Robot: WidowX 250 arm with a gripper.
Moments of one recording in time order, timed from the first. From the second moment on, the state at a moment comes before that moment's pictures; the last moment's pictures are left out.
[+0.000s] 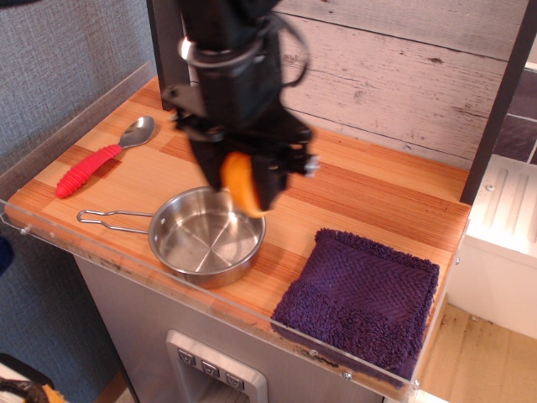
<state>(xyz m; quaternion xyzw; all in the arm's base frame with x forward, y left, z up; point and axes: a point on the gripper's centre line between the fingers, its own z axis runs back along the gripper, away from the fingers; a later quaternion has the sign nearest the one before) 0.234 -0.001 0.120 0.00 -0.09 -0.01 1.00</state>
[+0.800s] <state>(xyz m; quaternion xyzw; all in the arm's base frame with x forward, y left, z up) 0.234 0.048 0.065 0.01 0.00 0.03 1.00</state>
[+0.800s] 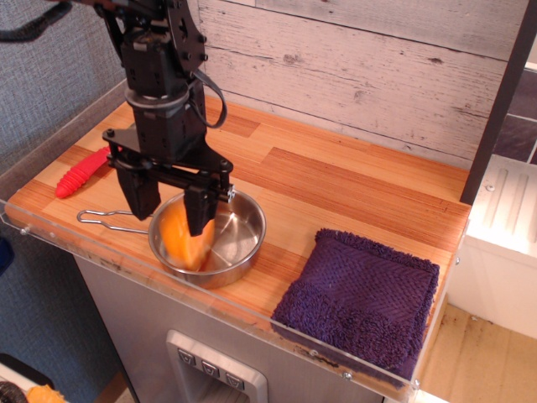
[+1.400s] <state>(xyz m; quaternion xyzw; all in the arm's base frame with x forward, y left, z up) 0.230 0.083 0.110 -0.01 -0.06 0.05 1.00</state>
